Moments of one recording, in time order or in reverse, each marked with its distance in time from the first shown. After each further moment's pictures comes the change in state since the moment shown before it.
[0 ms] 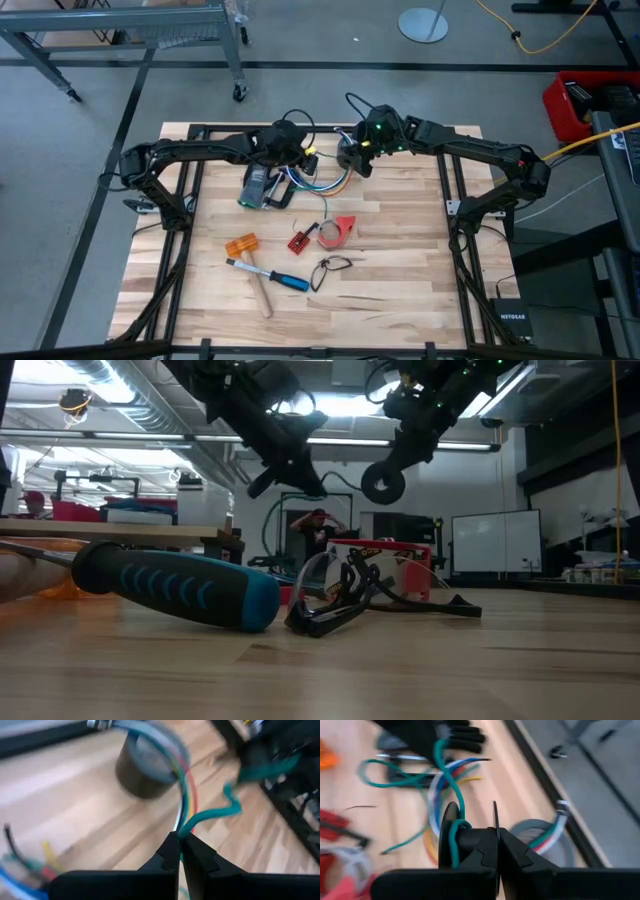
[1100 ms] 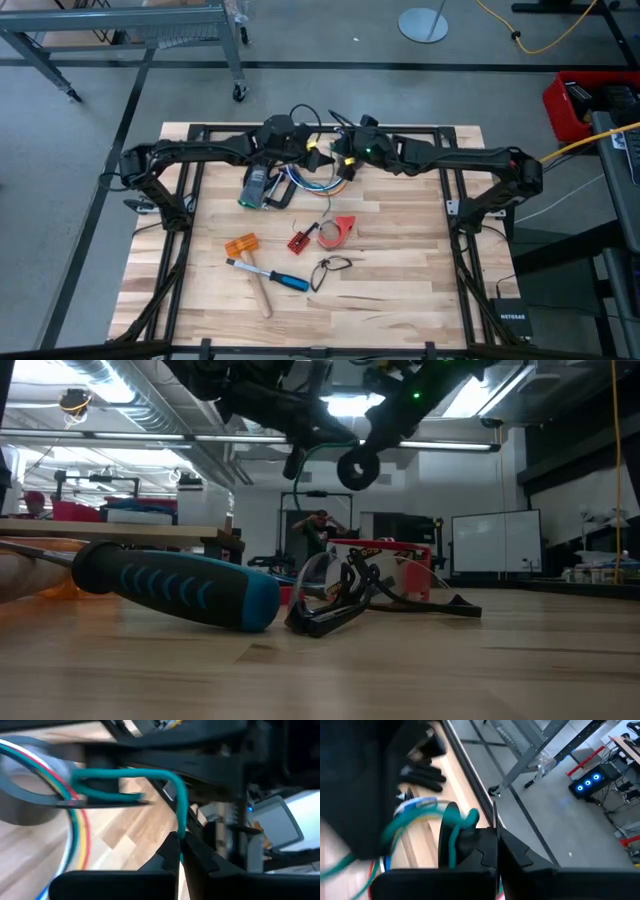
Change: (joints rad) left arm -0.020 0.000 0.000 0.333 0.281 -0.145; right arm 0.215 0.060 0.000 0.257 0.469 -0.111
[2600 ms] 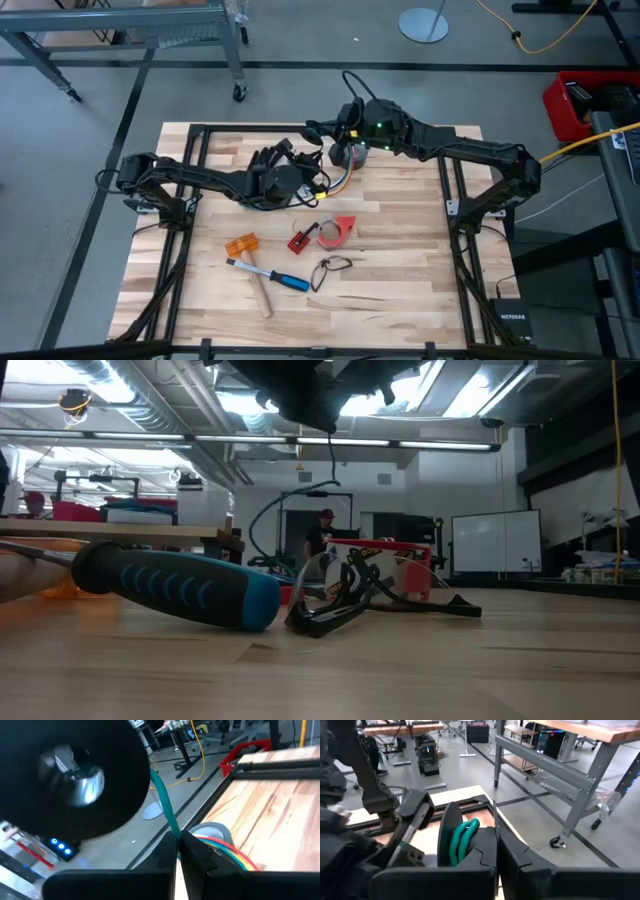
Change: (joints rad) left arm -0.373 0.000 0.000 0.023 -1.221 0.960; right arm -0.054 0.005 0.214 0.101 -0.336 0.256
